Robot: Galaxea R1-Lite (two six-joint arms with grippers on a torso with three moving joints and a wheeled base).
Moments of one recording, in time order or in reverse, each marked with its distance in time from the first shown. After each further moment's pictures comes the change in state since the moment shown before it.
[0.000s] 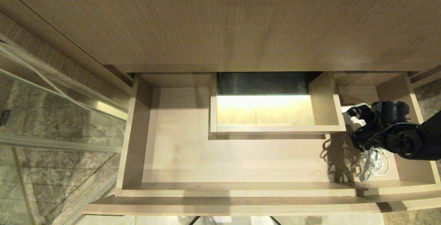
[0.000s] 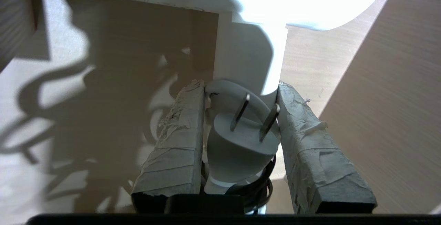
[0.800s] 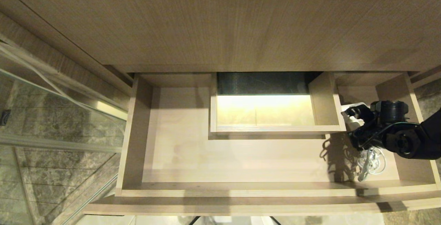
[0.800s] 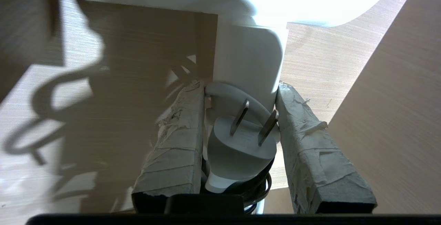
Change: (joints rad) left arm 0.000 0.000 0.000 0.000 0.000 0.000; right arm 0.000 0.000 -0.008 0.001 0.039 -0.011
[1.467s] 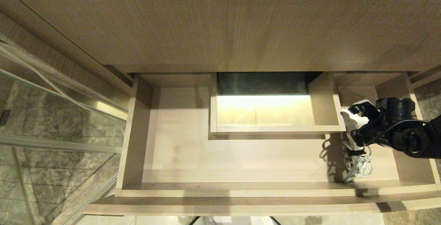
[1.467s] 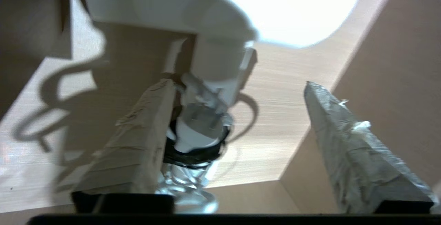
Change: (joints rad) left arm 0.000 0.000 0.000 0.000 0.000 0.000; right arm 0.000 -0.066 0.027 0.029 0.000 -0.010
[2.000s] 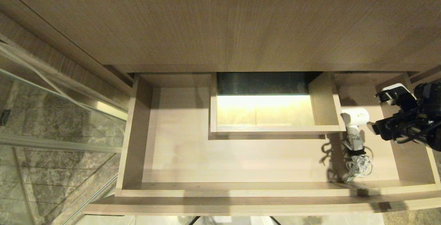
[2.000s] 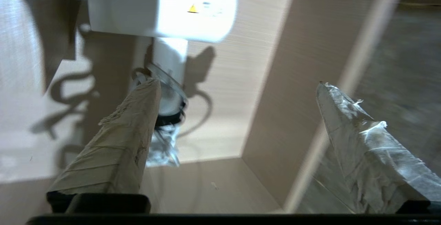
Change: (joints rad) left arm 0.000 0.000 0.000 -0.001 0.000 0.000; right arm -0.004 -0.338 0.162 0.044 -0.049 0.002
